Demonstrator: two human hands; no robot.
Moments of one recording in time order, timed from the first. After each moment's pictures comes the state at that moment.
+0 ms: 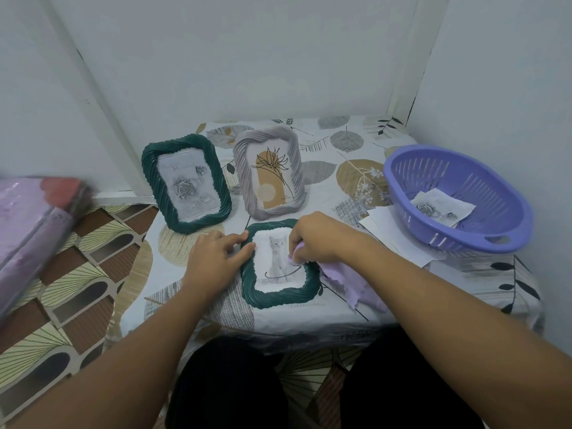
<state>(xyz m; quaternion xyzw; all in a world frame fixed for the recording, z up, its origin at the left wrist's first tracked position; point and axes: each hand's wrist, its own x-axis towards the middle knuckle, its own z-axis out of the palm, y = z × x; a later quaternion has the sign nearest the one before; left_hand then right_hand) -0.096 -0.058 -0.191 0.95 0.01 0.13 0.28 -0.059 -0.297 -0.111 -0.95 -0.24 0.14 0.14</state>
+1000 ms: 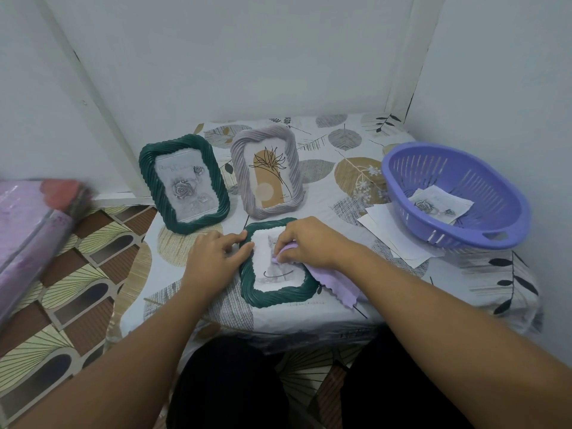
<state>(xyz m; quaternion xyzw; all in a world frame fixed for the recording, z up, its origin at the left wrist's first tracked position) -0.096 -0.060 -0.190 0.95 0.01 0.13 0.29 -0.067 -0.295 -0.125 -0.91 -0.28 0.13 0.27</state>
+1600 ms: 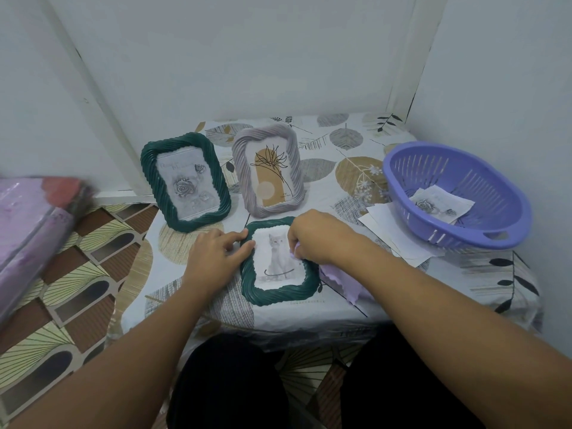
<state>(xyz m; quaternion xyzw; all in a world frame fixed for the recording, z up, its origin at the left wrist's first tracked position) -0.095 -0.057 -0.192 0.95 0.01 0.13 0.28 -0.068 -0.290 -0.108 -0.96 -0.24 0.11 0.06</state>
